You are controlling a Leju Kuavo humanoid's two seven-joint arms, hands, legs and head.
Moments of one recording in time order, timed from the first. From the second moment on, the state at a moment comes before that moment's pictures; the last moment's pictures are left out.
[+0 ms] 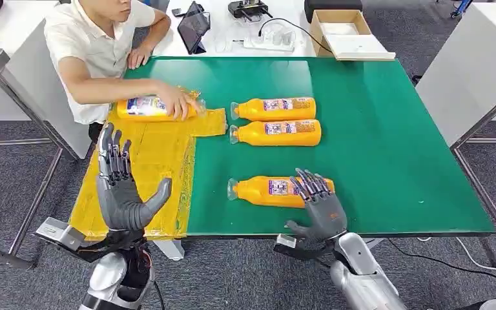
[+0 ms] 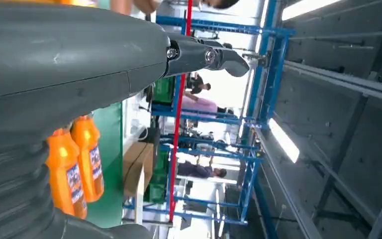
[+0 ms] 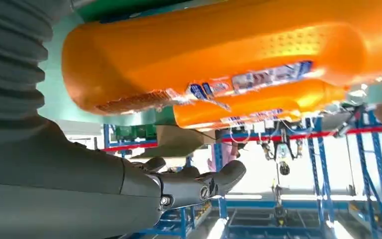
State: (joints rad) left arm -0.09 -0.18 -0.27 -1.61 0.17 0.19 -0.60; right arm -0.29 -0.11 0.28 -0.83 1.05 -0.63 -0.32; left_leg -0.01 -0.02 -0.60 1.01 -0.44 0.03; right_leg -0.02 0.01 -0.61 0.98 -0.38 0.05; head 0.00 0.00
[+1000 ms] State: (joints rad) left arm -0.15 -0.18 -0.34 -1.54 0.18 0.15 -0.54; right arm -0.58 -0.07 0.28 -0.44 1.00 -0.12 -0.03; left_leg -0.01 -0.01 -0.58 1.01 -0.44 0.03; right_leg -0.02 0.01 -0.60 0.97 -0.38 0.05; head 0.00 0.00
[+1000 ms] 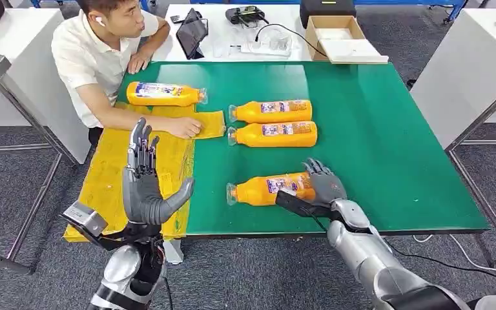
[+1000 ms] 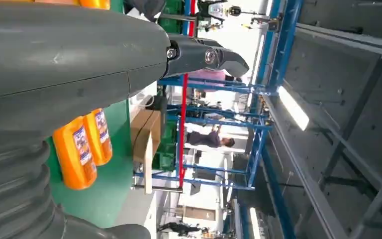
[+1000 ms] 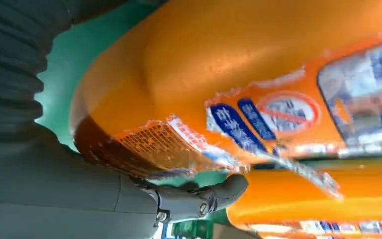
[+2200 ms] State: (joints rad) left arm -0.06 -0.18 -0.42 -1.46 0.26 0.30 -0.38; right arm -0.23 0.02 0.16 -0.92 0.34 -0.15 -0.47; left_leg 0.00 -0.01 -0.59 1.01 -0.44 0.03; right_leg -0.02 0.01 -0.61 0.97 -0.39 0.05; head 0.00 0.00
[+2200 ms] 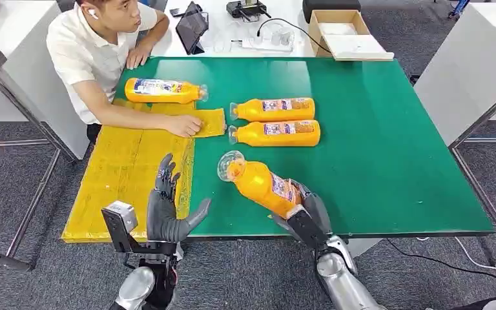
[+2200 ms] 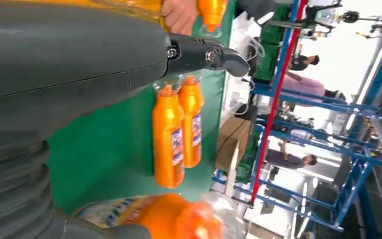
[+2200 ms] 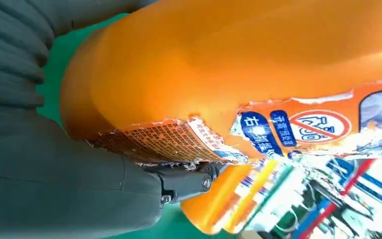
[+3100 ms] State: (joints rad) left arm -0.05 -0.16 -0.51 -1.42 0.40 0.08 -0.28; right arm -0.18 0.09 0.41 -1.04 0.30 -0.02 -0.48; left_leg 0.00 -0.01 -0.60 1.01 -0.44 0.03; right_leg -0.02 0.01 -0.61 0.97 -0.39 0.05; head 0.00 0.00
